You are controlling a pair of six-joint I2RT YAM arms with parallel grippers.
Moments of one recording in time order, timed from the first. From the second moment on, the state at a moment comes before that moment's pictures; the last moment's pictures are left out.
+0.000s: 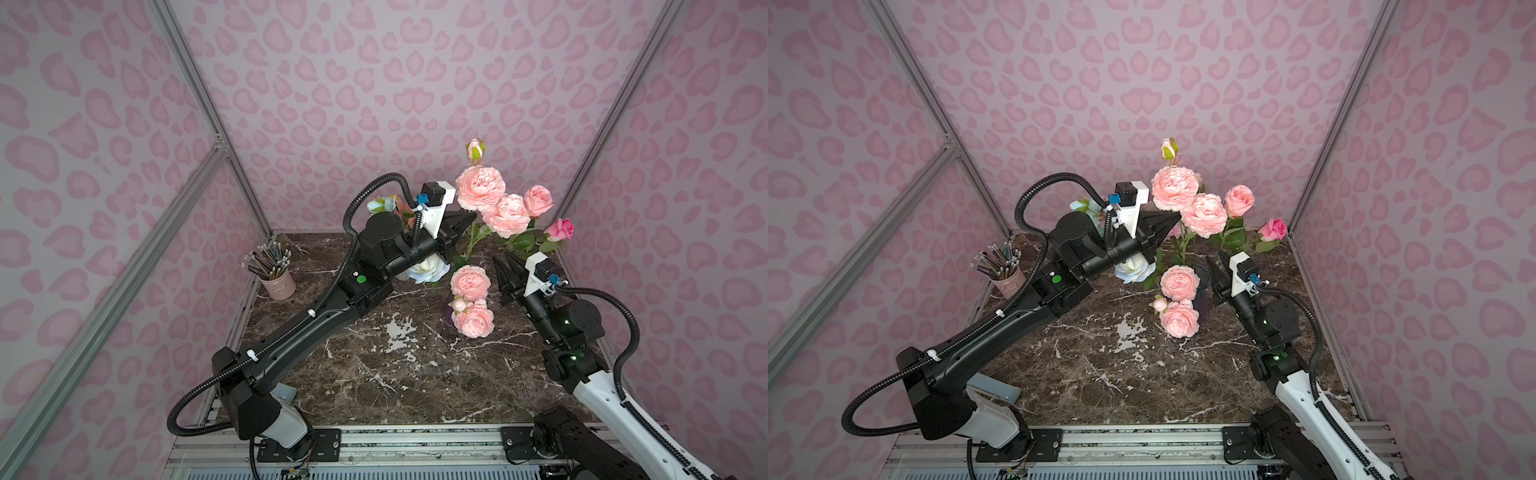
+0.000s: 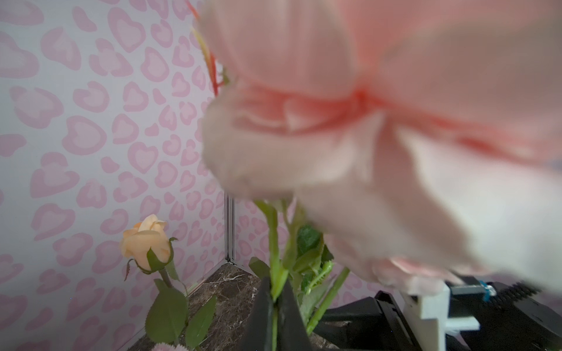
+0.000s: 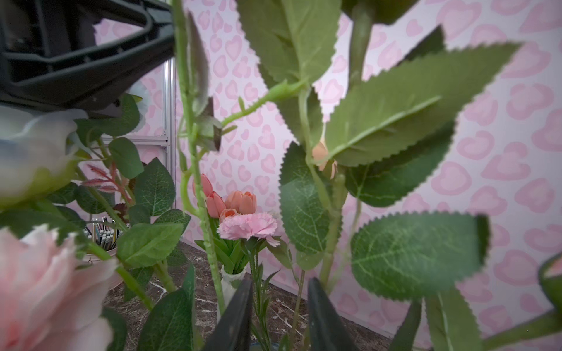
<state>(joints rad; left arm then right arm) -0.85 1.53 1.61 0.13 0.24 -0.12 0.34 0.83 0.62 0.48 -0.15 -0.04</state>
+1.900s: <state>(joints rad) -0.85 1.32 1.61 0.39 0.28 -0.15 0.32 0.57 0.93 0.01 -0.21 -0.12</state>
